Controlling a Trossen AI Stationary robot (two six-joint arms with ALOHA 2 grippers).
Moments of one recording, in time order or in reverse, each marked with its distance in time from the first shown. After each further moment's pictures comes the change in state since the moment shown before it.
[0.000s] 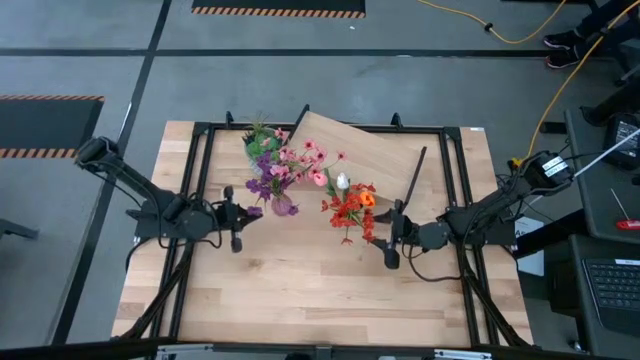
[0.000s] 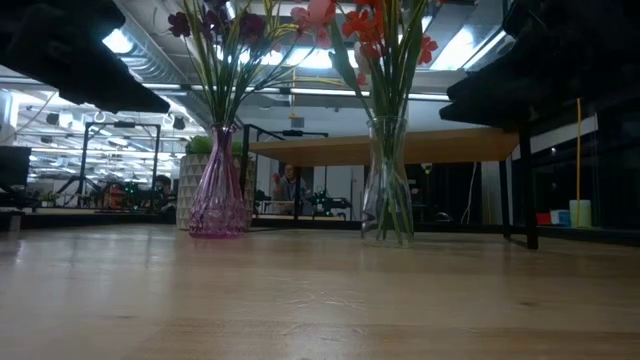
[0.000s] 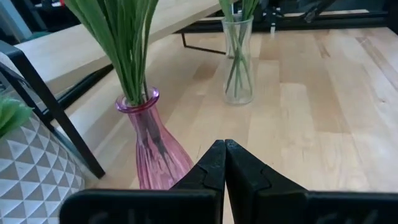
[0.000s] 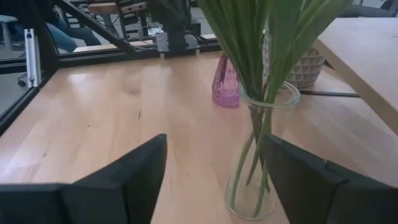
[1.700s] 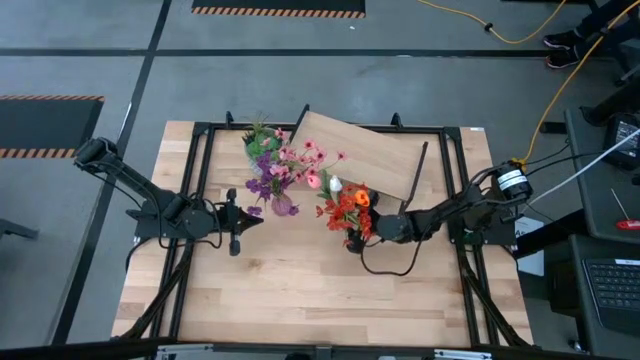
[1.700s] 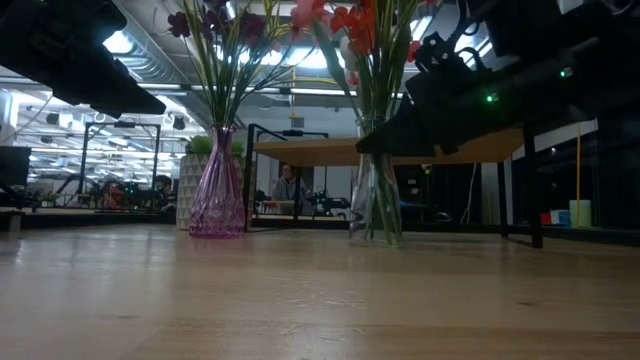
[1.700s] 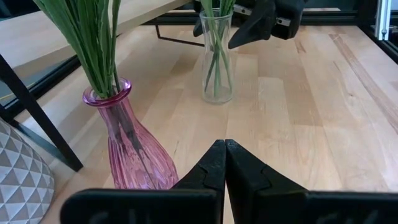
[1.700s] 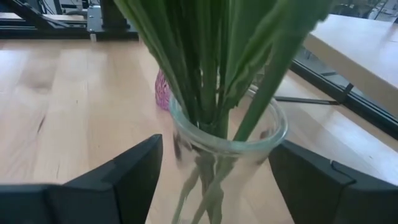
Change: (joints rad) left arm 0.020 0.000 0.000 -0.001 0.110 -0.024; right arm -0.214 0.422 0.225 0.148 0.003 -0.136
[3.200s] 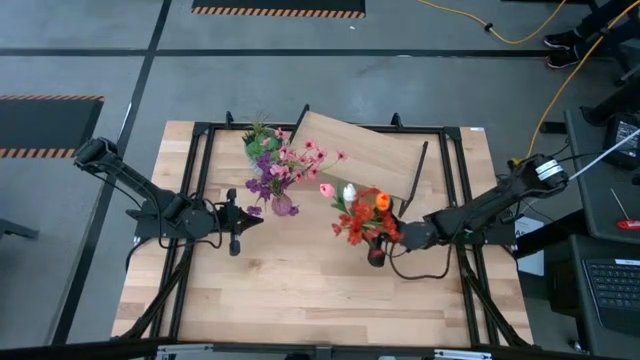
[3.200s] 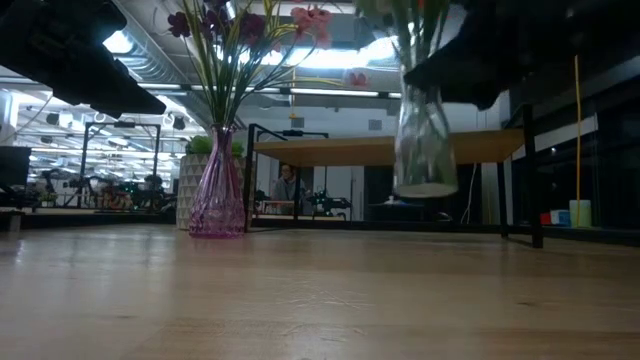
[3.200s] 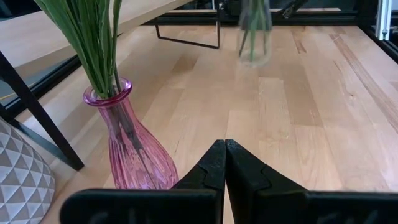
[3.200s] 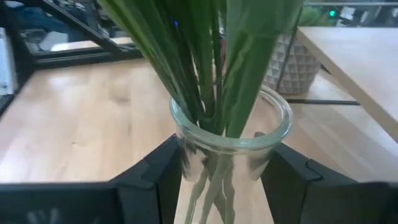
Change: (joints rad) left arm 0.000 0.000 0.000 0.000 -0.002 0.000; right arm 0.157 -0.330 -0.001 -0.356 0.001 0.154
